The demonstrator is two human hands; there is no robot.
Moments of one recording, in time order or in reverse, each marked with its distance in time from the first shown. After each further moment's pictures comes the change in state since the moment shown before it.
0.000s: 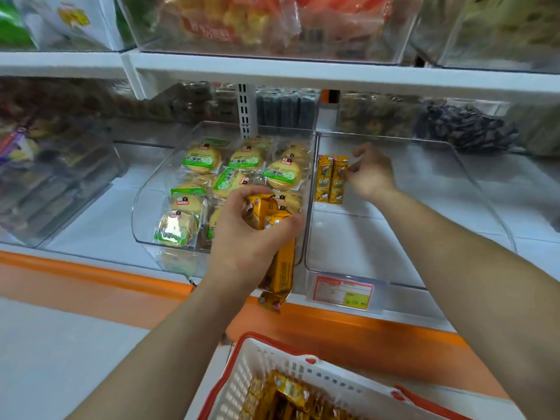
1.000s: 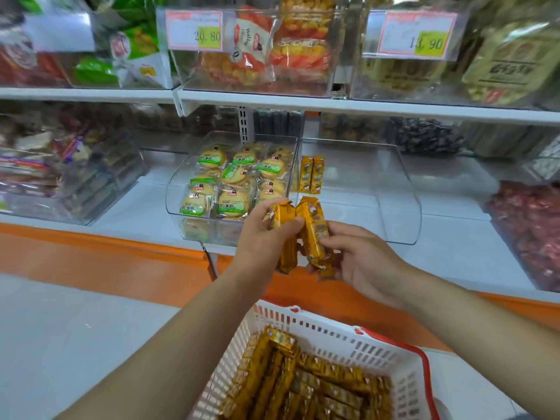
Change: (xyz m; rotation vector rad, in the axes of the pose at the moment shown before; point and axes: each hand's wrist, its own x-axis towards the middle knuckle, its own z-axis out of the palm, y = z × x) left_hand -0.101 0.049 0.026 -0.255 -0.107 -0.205; right_hand -0.287 -0.059 -0.133 0.963 -0.746 0.250
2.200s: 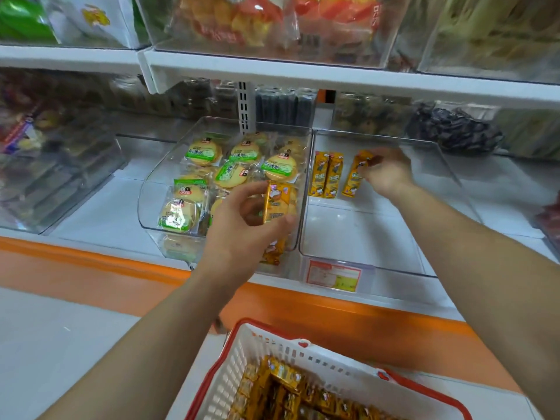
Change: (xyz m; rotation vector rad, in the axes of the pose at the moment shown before) left_hand 0.086 -0.011 -0.051 0.295 0.024 0.187; right_hand 0.244 -0.041 -0.144 -0.967 0.757 -0.251
